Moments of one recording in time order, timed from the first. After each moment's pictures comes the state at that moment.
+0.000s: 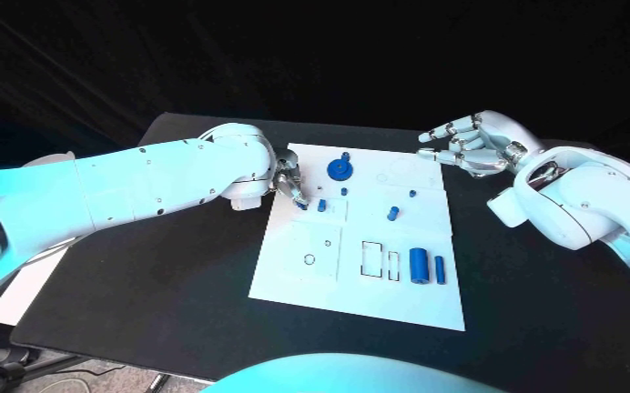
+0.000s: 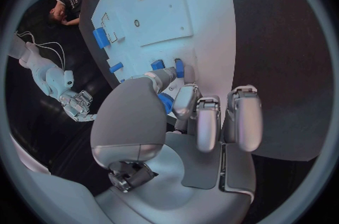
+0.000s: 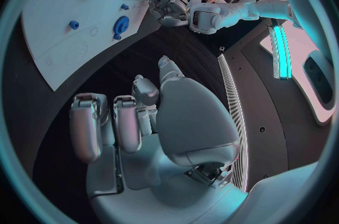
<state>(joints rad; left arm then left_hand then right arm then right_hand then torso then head) 1.22 -0.79 -0.02 1.46 -1.14 0.15 -0.62 1.24 -0.17 0.61 0.16 0.15 0.95 0.05 0.56 0.68 1.40 -0.04 1.21 1.18 1.47 -0.08 1.57 1.31 0.03 1.46 0.03 1.48 1.31 1.21 -0.88 0.03 1.57 -0.88 -0.30 0.02 1.36 -0.05 -0.04 0.22 0.28 0.93 0.15 0.07 0.07 1.32 0.07 1.05 1.15 1.47 -0.01 1.49 1.31 0.04 1.47 0.09 1.48 1.31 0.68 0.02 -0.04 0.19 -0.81</state>
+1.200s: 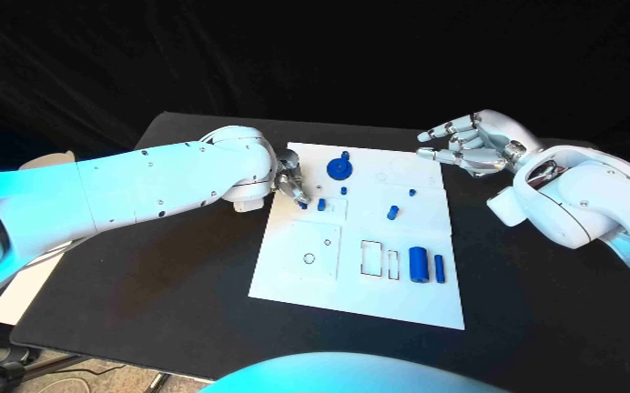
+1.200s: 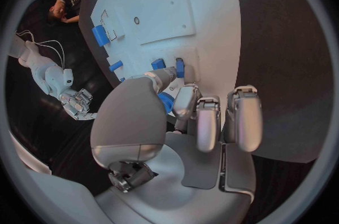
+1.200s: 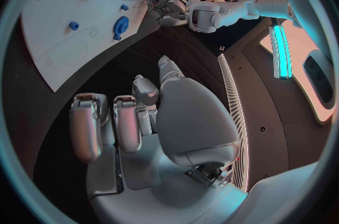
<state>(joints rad) 1.21 -0.78 -0.02 1.46 -1.14 0.11 -0.62 1.24 -0.17 0.62 0.17 0.15 0.95 0.05 0.57 0.67 1.41 -0.03 1.22 1.18 1.47 -0.08 1.57 1.31 0.03 1.46 0.03 1.48 1.31 1.21 -0.88 0.03 1.57 -0.88 -0.30 0.02 1.36 -0.05 -0.04 0.22 0.28 0.93 0.15 0.07 0.07 1.32 0.07 1.05 1.15 1.47 -0.01 1.49 1.31 0.04 1.47 0.09 1.48 1.31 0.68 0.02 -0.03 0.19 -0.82</state>
